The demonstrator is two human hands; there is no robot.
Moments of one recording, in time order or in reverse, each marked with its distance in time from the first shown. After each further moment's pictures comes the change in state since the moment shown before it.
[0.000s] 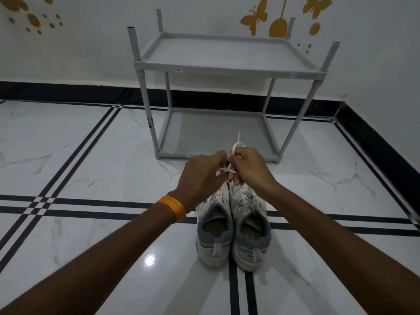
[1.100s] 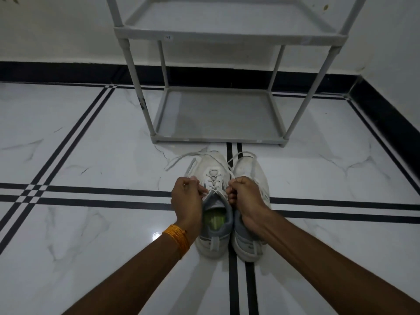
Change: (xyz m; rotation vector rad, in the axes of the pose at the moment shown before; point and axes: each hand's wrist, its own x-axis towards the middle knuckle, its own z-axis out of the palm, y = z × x) left_hand -0.065 0.000 0.072 -0.818 0.434 -1.252; right_hand -0.028 0.085 0.050 0.491 0.121 0.535
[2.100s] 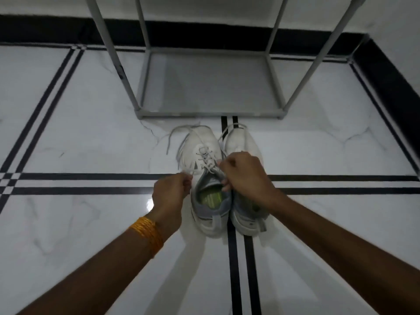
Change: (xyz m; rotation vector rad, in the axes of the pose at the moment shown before) left_hand 0.014 0.011 -0.036 0.108 -0.148 -0.356; right_hand -0.014 -0.035 0.002 -0.655 -0.097 -0.160
